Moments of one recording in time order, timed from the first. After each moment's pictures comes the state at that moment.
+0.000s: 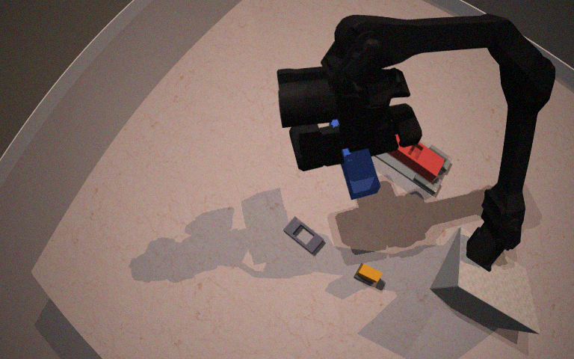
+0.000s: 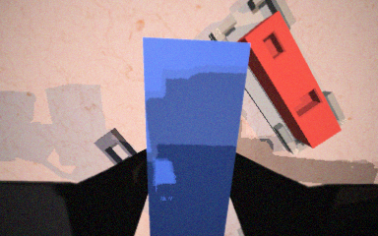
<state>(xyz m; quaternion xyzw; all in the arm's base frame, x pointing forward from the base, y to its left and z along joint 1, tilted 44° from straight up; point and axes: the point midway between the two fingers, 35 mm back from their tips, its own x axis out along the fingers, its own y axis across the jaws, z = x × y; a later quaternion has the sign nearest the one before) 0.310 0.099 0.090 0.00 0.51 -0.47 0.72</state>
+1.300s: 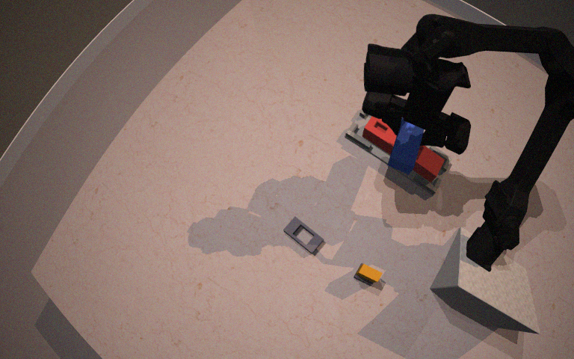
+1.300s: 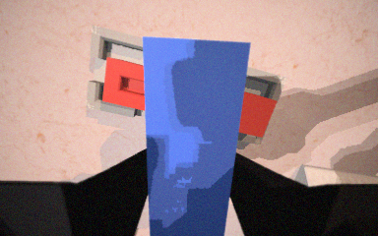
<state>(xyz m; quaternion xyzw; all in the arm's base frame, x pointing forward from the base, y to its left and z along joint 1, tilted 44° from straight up) 0.248 0.002 0.139 0.22 0.33 -0.61 0.69</state>
